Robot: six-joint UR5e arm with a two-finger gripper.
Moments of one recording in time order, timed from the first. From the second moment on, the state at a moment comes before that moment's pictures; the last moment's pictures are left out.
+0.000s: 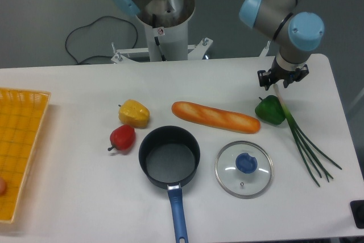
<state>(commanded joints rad) 2.93 -1.89 -1.82 -1.07 1.68 0.75</state>
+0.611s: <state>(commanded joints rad) 2.93 -1.89 -1.82 -1.07 1.68 0.75</state>
